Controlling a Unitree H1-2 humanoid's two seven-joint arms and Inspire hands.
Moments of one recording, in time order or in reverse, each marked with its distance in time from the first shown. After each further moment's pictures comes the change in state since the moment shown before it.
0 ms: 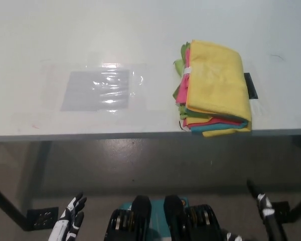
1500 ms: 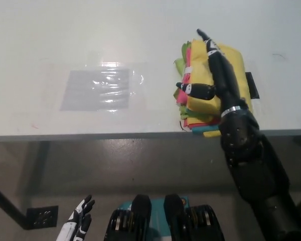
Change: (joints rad) left_arm 0.004 0.000 -0.025 -0.008 0.047 -0.005 -0.012; right_arm -0.933 0.067 0.045 0.555 -0.273 0.414 -0.083
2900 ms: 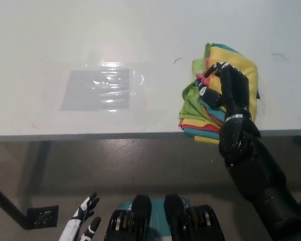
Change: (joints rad) left_arm -0.014 0.004 -0.017 -0.018 0.041 0.001 -0.005; right_arm -0.044 -0.028 0.041 0.265 -0.042 0.018 -0.266
